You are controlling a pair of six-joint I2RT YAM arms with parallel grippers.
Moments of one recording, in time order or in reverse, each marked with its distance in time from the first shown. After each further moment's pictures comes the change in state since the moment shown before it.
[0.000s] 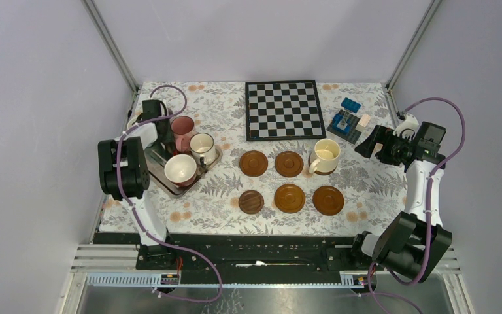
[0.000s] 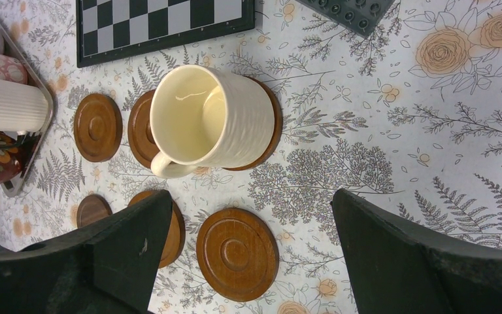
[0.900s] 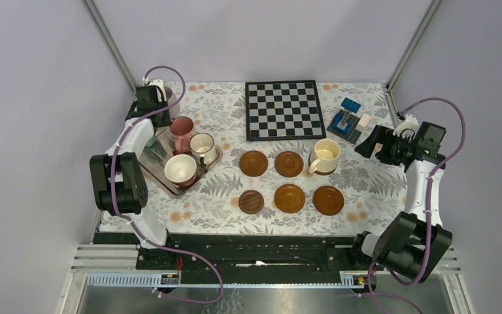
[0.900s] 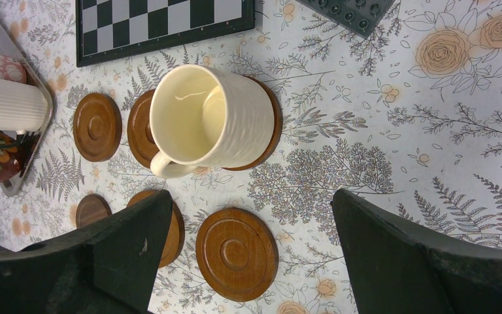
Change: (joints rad) left arm -0.035 -0.181 0.047 -0.046 0.021 -0.023; right arm 0.000 0.000 -0.002 0.000 0.000 -0.003
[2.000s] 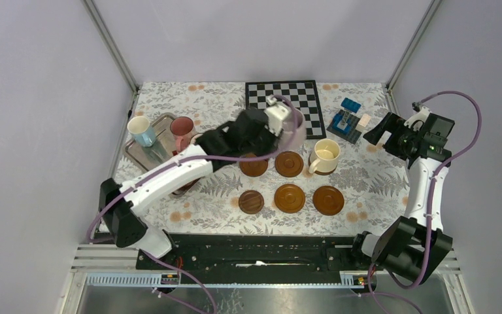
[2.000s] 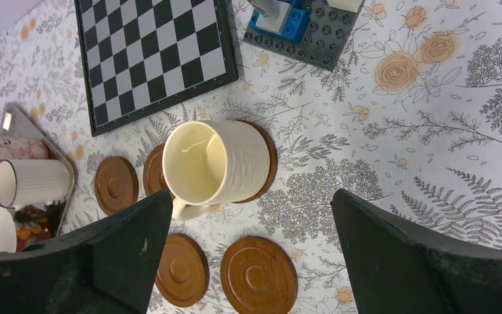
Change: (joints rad) left arm -0.950 -0.242 0.159 -0.256 -0.030 -0.090; right arm 0.002 -0.013 0.093 0.019 0.114 0.202
